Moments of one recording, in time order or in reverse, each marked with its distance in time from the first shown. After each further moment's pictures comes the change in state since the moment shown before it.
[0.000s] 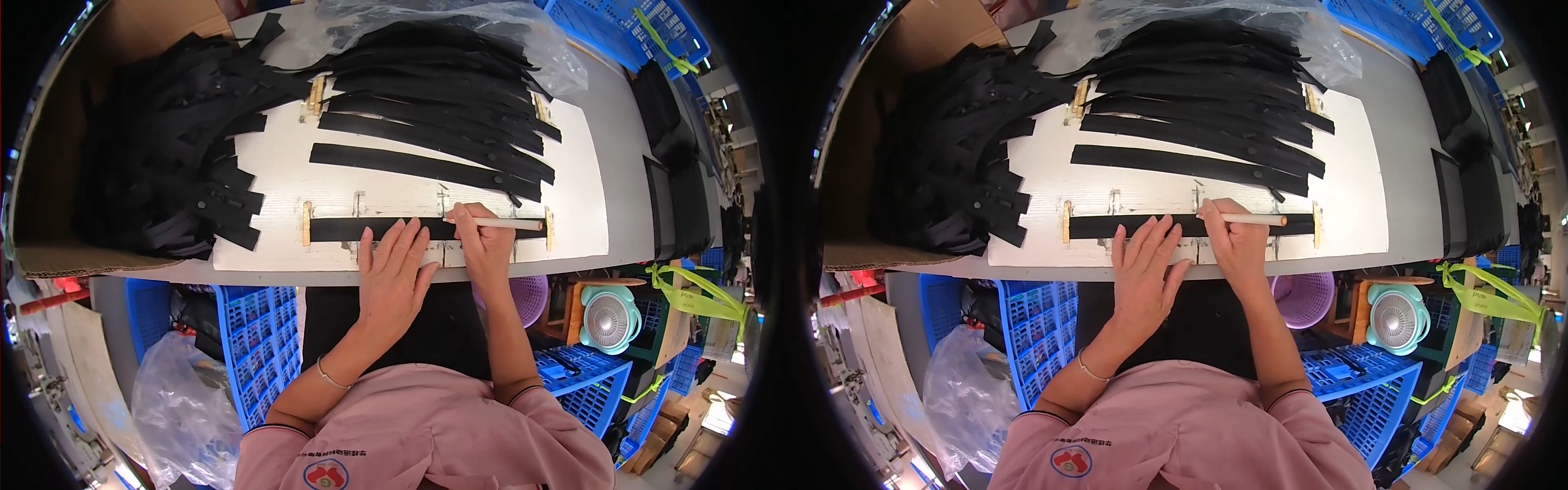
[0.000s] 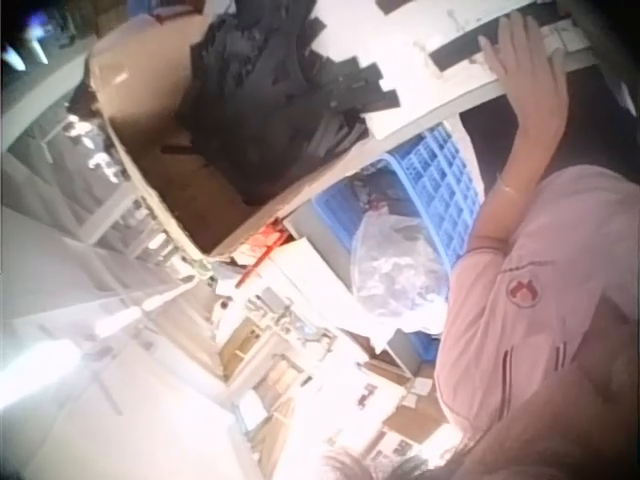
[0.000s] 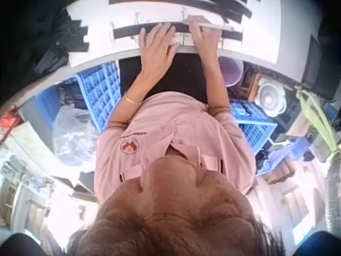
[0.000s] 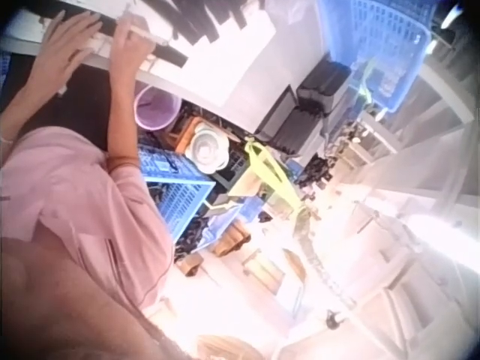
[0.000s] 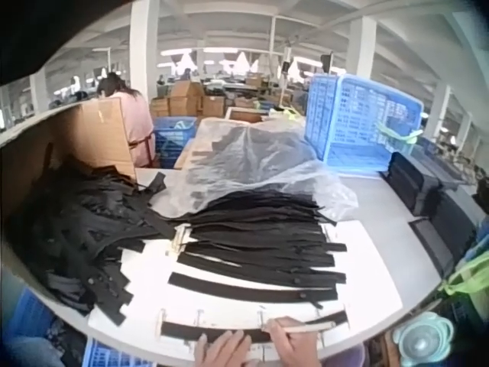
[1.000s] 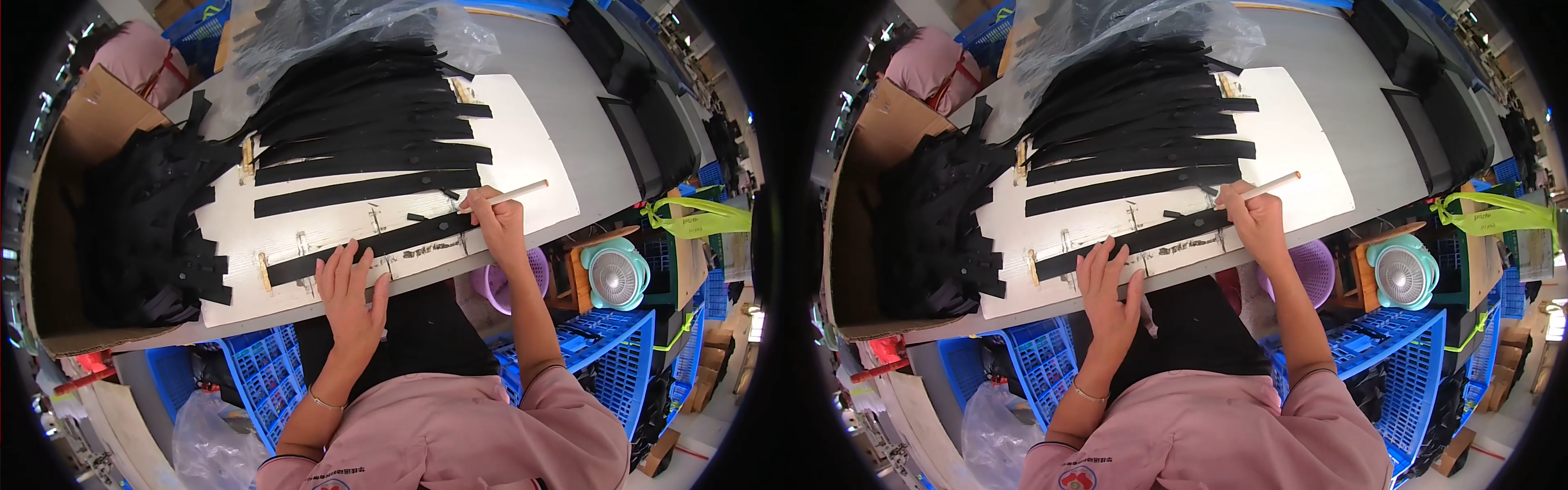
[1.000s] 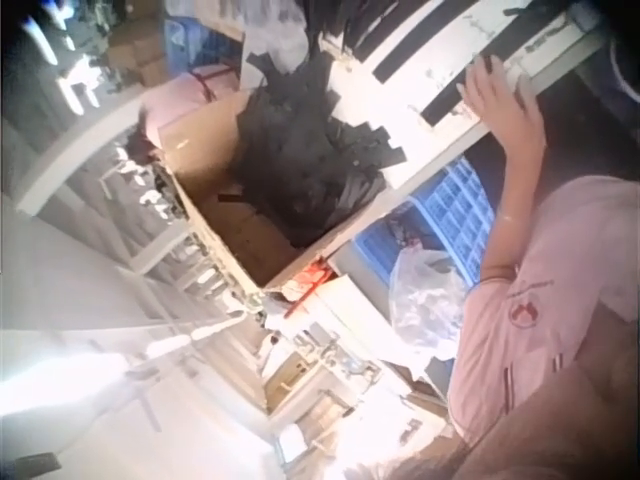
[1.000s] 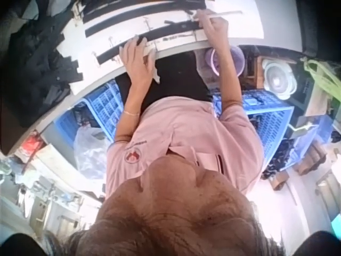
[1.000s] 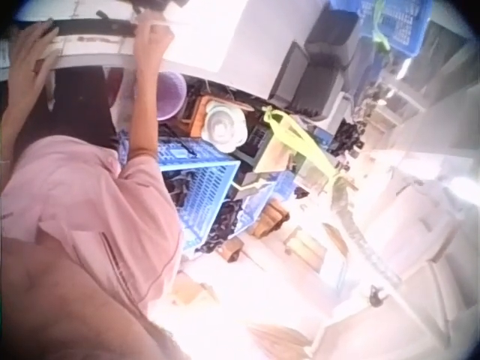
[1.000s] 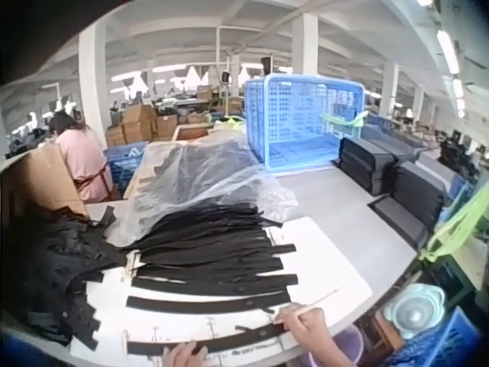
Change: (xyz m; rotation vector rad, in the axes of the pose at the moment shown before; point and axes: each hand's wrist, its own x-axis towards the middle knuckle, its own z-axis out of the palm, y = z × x) left_hand 0.009 0.012 0.005 0.000 0.034 -0.002; right_hand 0.011 0.035 -0.101 0.115 0.084 0.131
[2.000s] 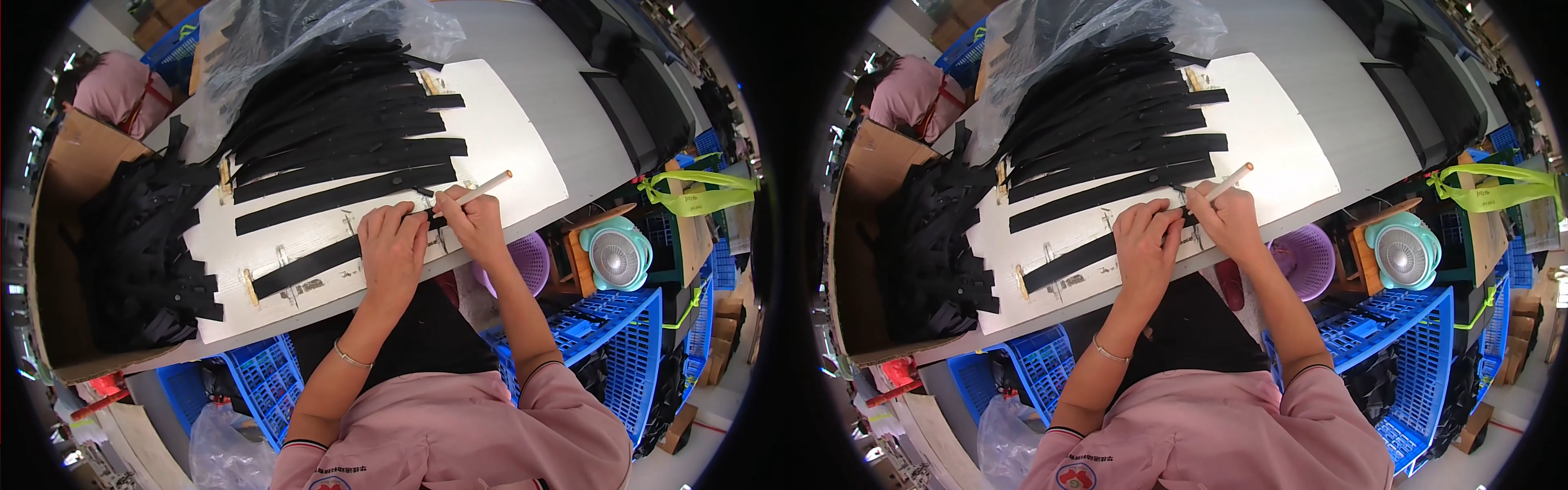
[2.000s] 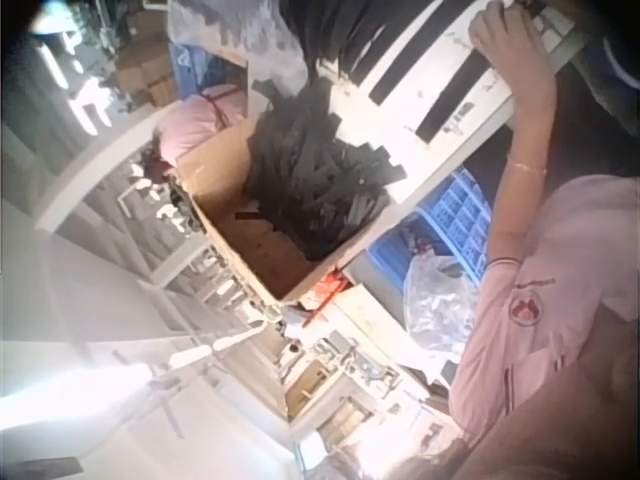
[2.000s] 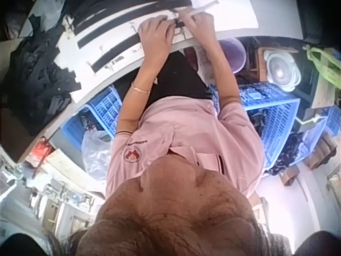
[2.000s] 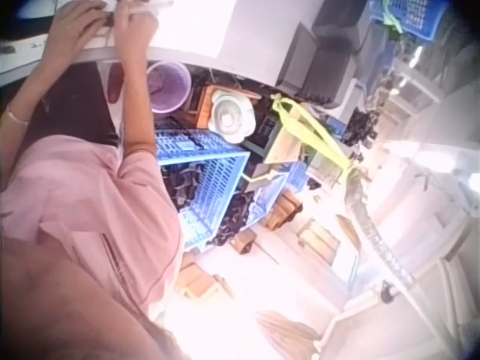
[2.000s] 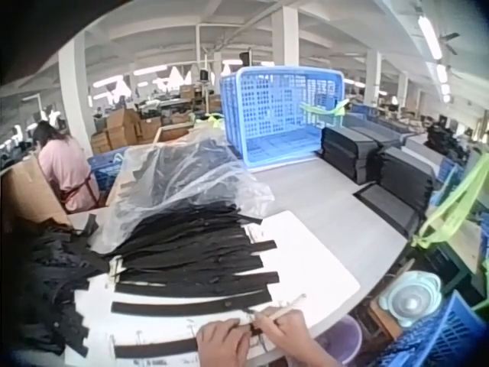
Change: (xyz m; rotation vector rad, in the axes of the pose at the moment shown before) left_hand 0.068 0.043 0.079 -0.087 0.051 0.241; right_hand -0.001 0.006 0.000 -0.164 -0.015 -0.036
